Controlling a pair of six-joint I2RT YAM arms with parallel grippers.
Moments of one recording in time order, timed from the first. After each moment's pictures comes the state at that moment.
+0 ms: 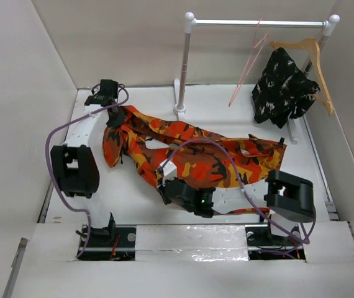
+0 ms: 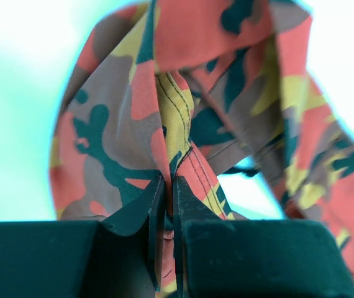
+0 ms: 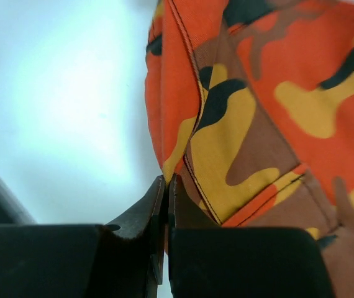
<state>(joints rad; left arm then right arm) -0.09 1.69 1.46 -0.74 -0.22 -0.62 1.32 1.74 0.89 0.31 0.42 0.43</state>
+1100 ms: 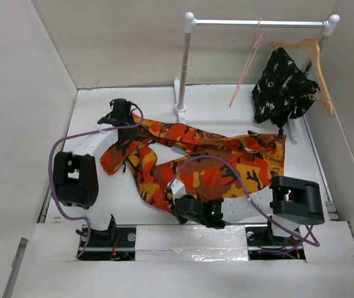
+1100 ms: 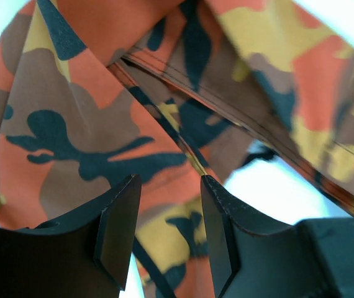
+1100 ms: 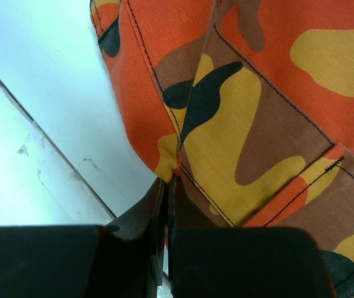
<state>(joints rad) -0.20 1.60 1.14 -0.49 -0.18 -0.44 1.42 1.63 0.68 0.23 0.36 0.53</state>
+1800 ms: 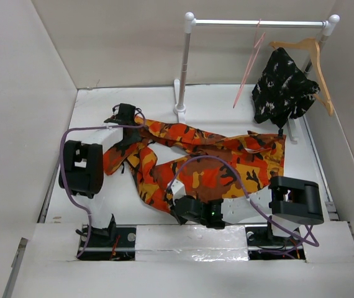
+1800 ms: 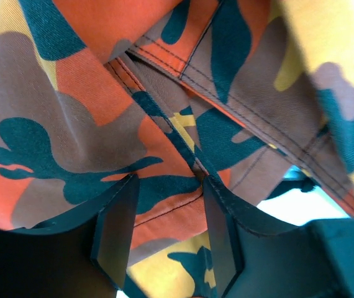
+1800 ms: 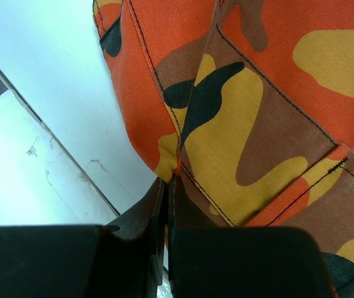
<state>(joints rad) -0.20 1.75 1.15 -0.45 -0.23 -0.48 1.42 1.63 0.67 0.26 0.34 0.55</state>
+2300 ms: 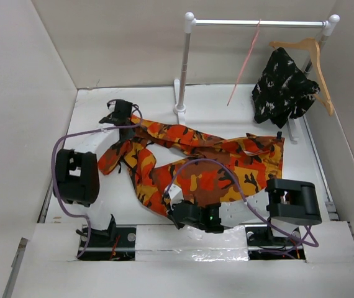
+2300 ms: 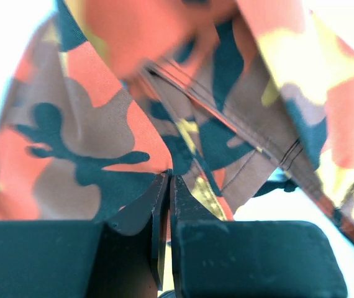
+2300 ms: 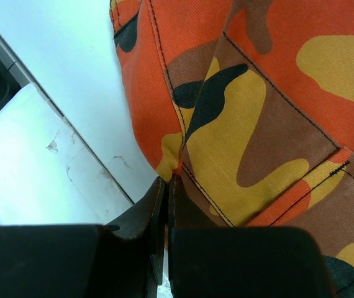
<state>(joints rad) -0.21 1.69 1.15 -0.47 -0.31 -0.49 1.47 1.66 0.68 0.29 0.34 0.56</state>
